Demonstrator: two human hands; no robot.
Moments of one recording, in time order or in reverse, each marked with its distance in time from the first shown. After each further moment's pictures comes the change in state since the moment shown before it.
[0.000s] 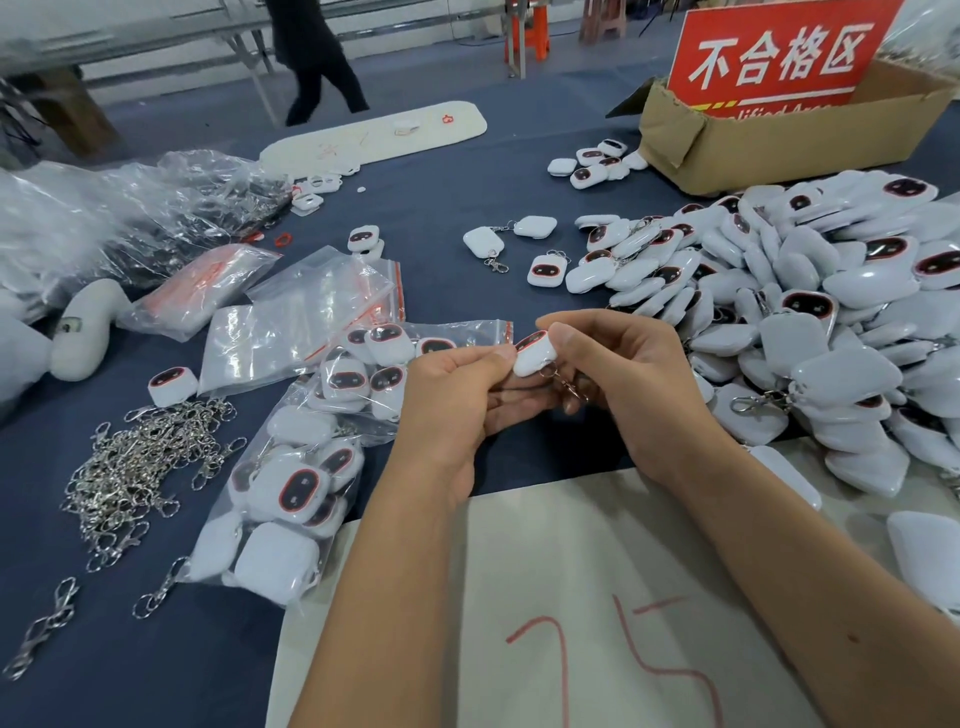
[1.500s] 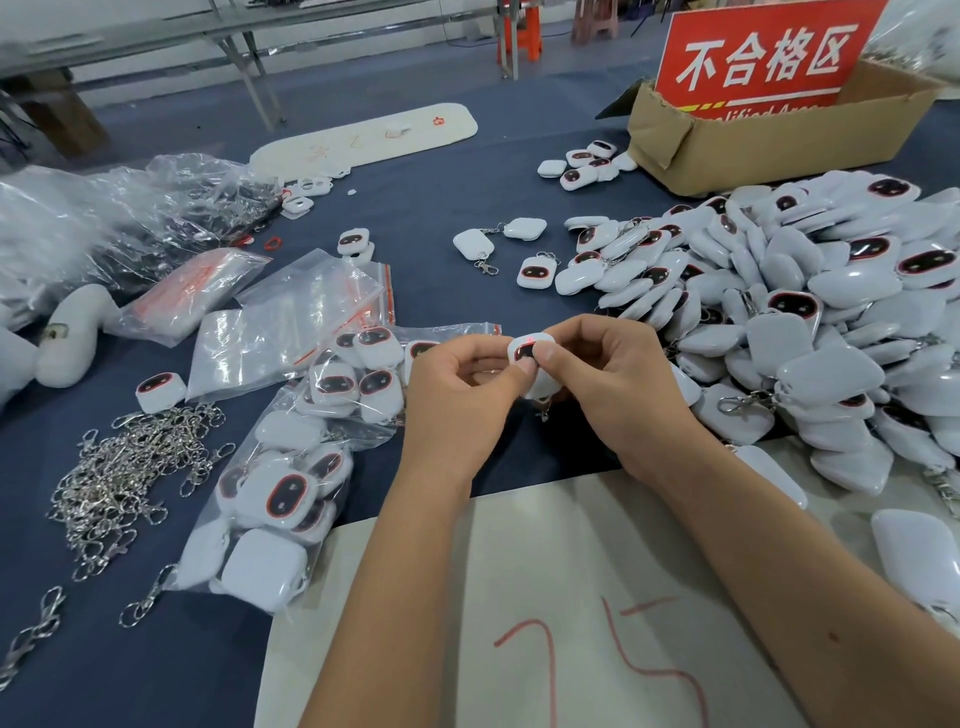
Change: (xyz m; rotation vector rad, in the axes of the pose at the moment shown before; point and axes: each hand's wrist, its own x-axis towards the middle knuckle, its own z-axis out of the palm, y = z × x) left_hand 0.005 -0.010 0.001 0.385 0.078 0.309; right_hand 0.002 0.000 0.001 -0.303 0.061 -0.022
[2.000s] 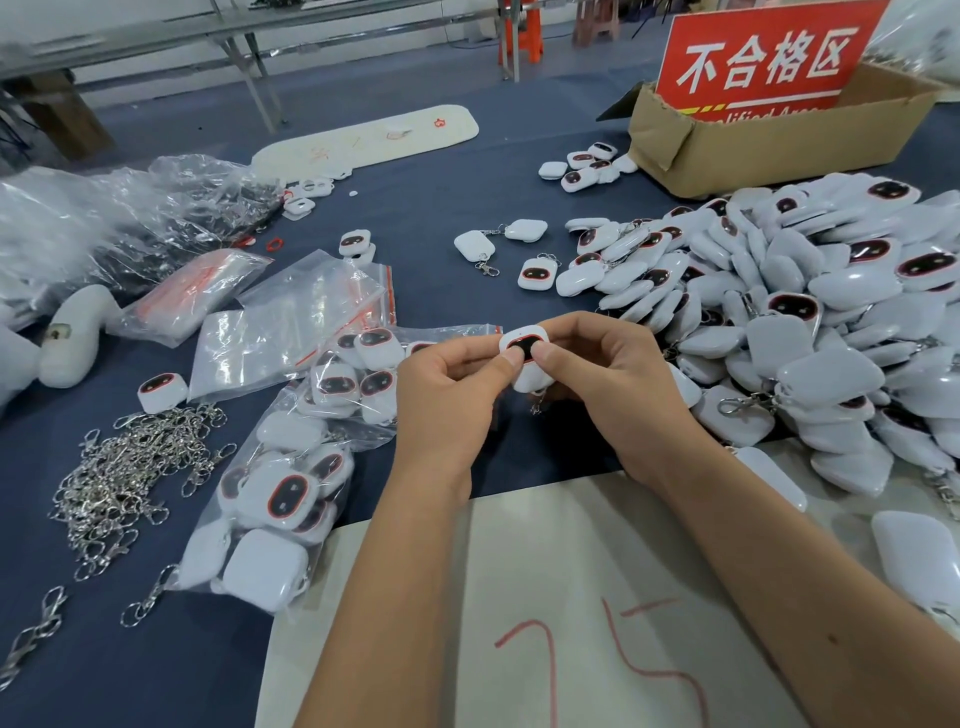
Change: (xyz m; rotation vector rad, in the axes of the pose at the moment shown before) left_hand 0.000 -0.001 -0.001 -0.118 0.069 -0.081; right_hand -0.002 -0.002 -0.001 0.144 -0.080 0.029
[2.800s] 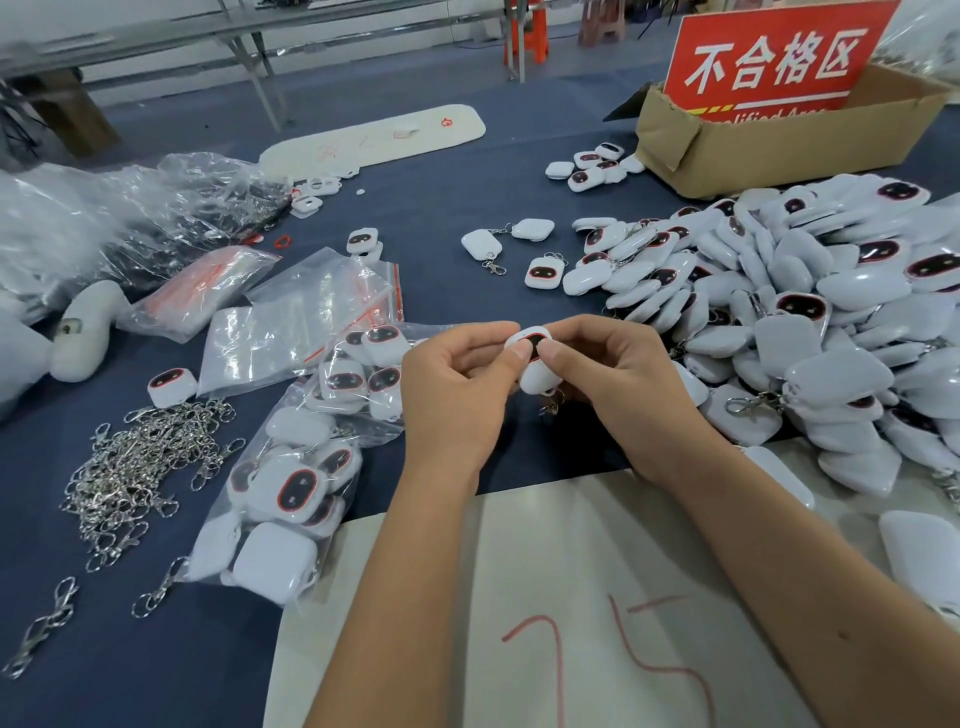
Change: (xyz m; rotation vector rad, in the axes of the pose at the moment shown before) left_hand -0.001 0.003 0.001 0.040 0.049 0.092; right_hand -0.001 0.000 -0.001 -0.024 -0.033 -0.007
